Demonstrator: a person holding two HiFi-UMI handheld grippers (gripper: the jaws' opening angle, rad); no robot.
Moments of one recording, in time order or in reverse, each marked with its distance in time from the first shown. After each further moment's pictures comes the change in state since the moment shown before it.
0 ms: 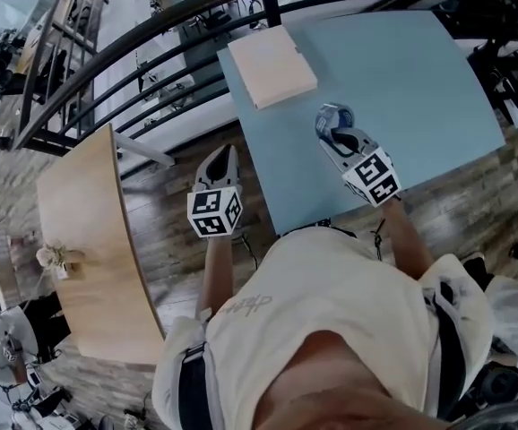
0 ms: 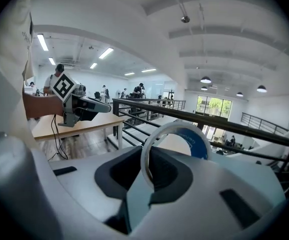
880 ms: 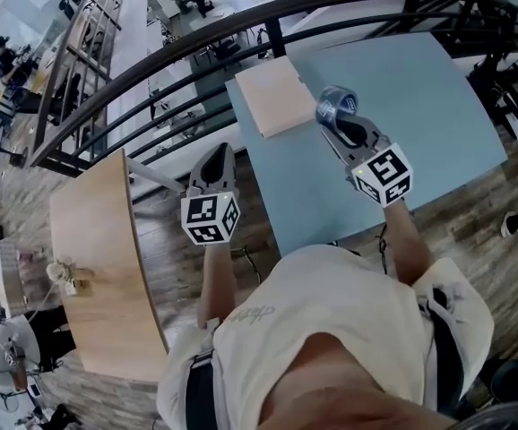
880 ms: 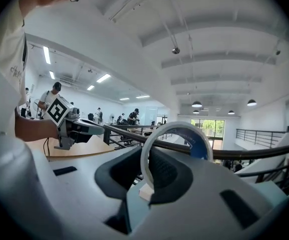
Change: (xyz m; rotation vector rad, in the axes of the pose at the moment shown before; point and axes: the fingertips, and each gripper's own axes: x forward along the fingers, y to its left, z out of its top) left arm 0.004 -0.008 0.100 0.119 -0.159 -0.004; right arm -0.035 -0.051 0.115 0.014 -0.314 -0.080
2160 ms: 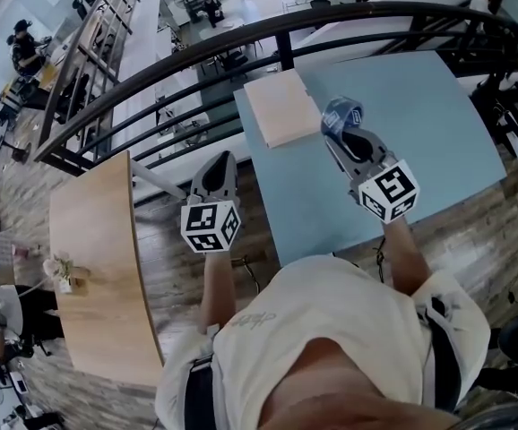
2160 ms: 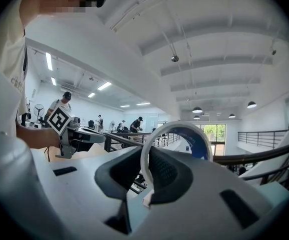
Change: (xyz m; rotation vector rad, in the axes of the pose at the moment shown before) left arm -0.019 0.006 0.009 -0.034 -0.042 0.016; right arm -0.011 0.016 0.023 0.011 -0.094 0.011
